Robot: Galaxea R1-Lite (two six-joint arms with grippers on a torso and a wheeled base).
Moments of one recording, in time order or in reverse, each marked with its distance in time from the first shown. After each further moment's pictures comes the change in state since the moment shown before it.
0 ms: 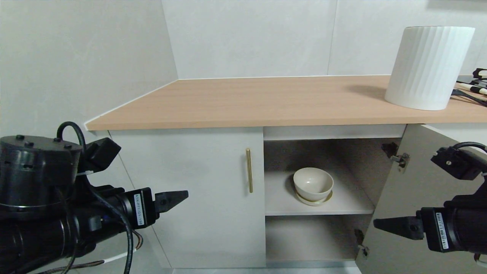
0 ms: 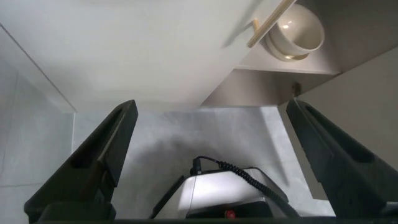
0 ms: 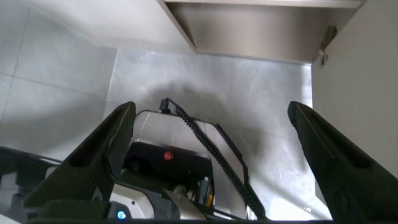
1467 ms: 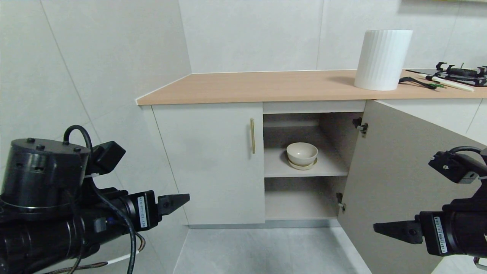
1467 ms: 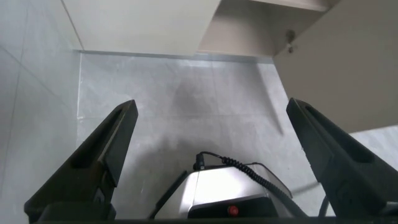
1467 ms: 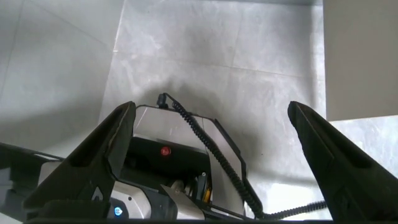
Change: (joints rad) left arm -0.004 0.014 0.007 0.001 0.002 0.000; right arm 0.007 0.003 0.014 0.002 -0.002 -0.003
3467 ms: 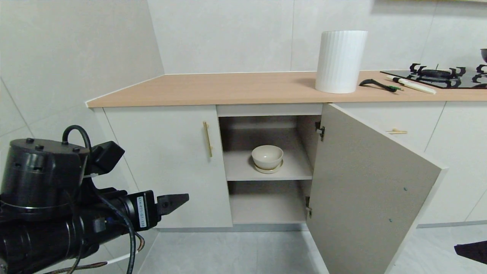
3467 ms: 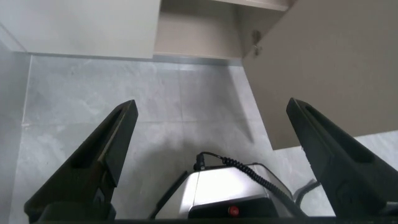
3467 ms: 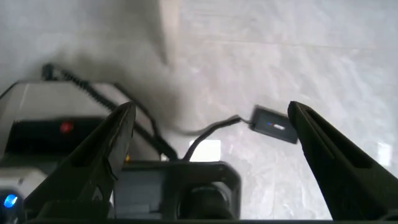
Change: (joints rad) left arm 0.000 0.000 0.001 0.000 0.003 0.001; right arm -0.136 -0.100 -0.187 0.551 -0.283 -0.128
